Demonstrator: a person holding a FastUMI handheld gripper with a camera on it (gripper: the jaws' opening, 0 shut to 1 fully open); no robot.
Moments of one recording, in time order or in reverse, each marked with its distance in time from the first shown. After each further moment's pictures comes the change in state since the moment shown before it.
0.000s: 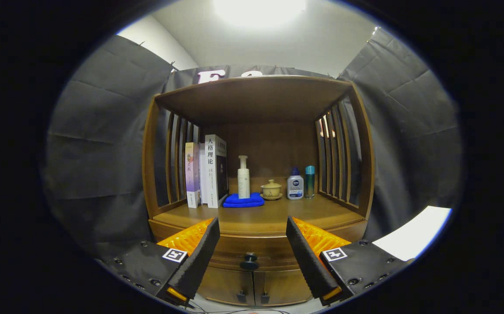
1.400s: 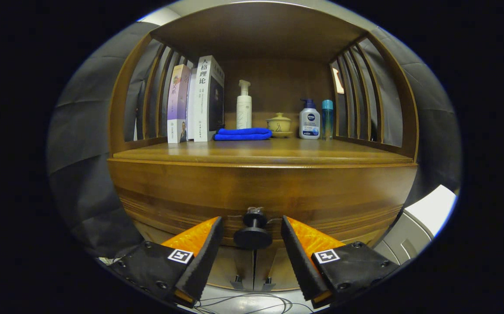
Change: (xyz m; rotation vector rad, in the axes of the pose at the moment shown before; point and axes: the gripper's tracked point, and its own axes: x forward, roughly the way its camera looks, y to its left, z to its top) arm 0.080 0.013 -0.160 -0.018 0.285 -0.007
